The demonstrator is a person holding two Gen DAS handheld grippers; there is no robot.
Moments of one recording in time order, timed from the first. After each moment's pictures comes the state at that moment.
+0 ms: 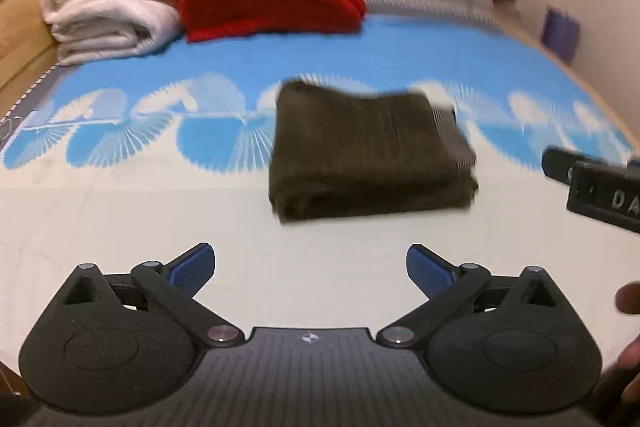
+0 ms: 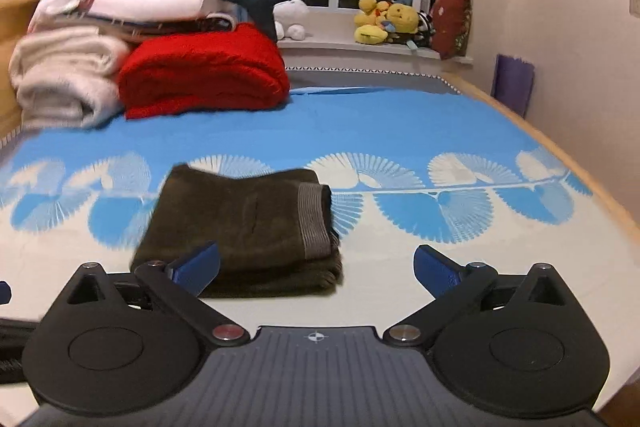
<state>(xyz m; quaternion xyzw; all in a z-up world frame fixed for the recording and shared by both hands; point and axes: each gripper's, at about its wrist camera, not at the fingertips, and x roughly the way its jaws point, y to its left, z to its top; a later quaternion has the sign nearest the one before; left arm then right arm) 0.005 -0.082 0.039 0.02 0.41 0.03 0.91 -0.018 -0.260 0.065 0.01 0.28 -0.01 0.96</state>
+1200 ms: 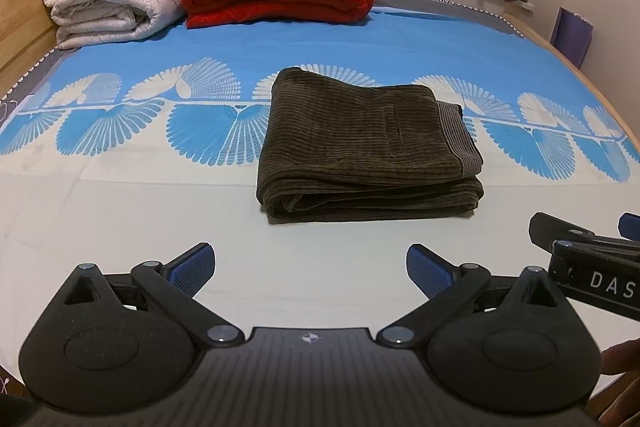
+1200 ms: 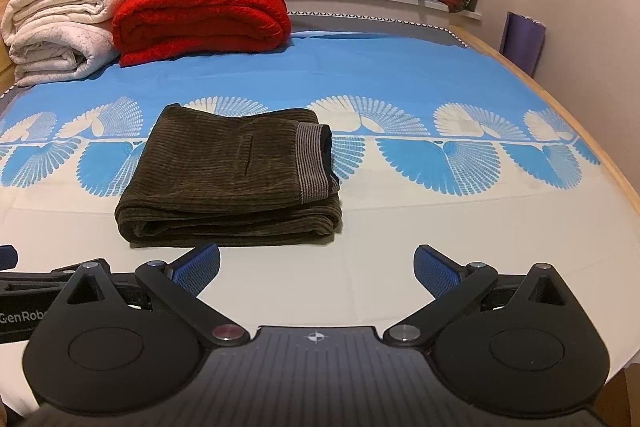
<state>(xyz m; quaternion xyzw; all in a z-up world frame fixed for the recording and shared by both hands) 0.036 -0.086 0.019 -0.01 0.42 0.04 0.91 0.001 -0.263 0.035 0.01 0.36 -0.01 0.93</state>
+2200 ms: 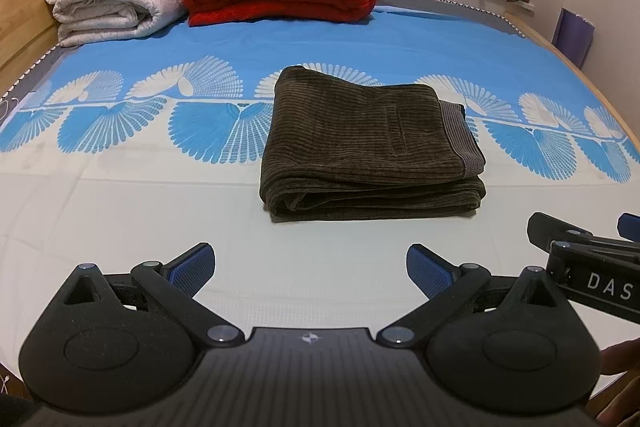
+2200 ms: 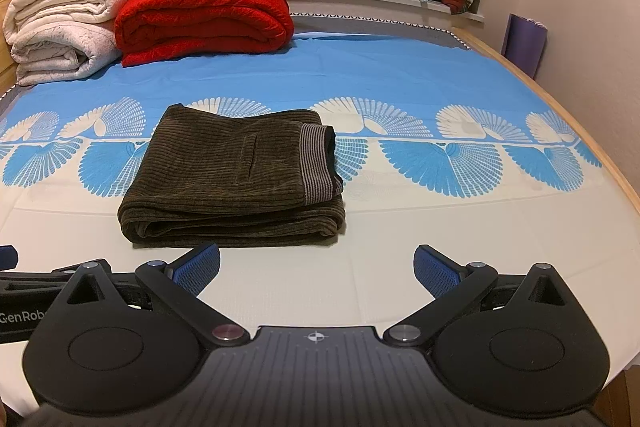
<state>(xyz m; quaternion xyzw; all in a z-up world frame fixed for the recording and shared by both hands) 0.035 -0.080 0.021 -0.01 0.42 0.04 0.91 0.002 -0.260 0.035 0.01 0.35 0.00 0.93</state>
